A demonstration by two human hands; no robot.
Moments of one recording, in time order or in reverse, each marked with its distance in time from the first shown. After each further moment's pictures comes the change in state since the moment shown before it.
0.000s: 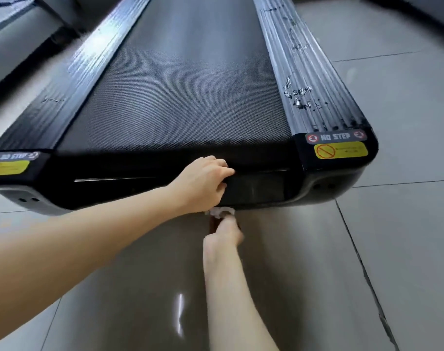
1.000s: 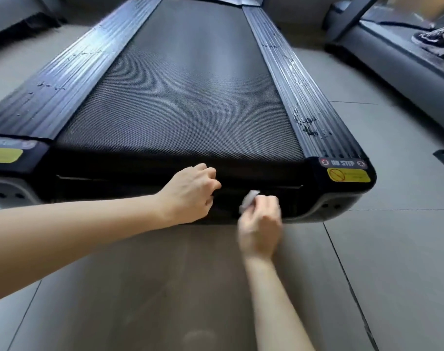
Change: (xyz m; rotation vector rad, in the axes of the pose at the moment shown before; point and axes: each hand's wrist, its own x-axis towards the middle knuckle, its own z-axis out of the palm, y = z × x) left_hand -0.045 -0.062 0.008 -0.010 0.150 0.043; right_hand 0.016 -0.023 -0.002 -1.269 0.101 -1.844
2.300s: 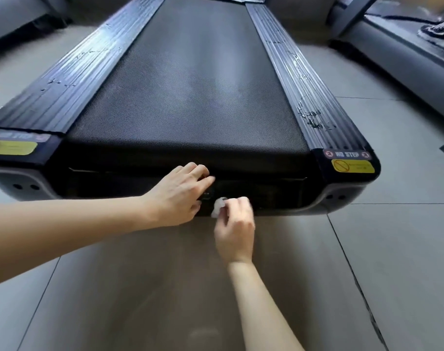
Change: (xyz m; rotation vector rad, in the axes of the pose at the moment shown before) left_hand -0.037 -0.014 0.001 0.089 -0.049 0.014; right_hand -0.043 -0.030 0.005 0.293 -0.178 -0.149
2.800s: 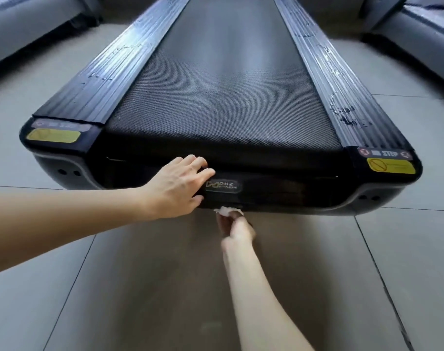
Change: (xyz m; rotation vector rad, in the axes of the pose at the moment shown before) left_hand -0.043 -0.030 -0.013 0.111 -0.025 -0.068; right_hand 0.004 -0.039 0.045 1.257 0.294 1.626
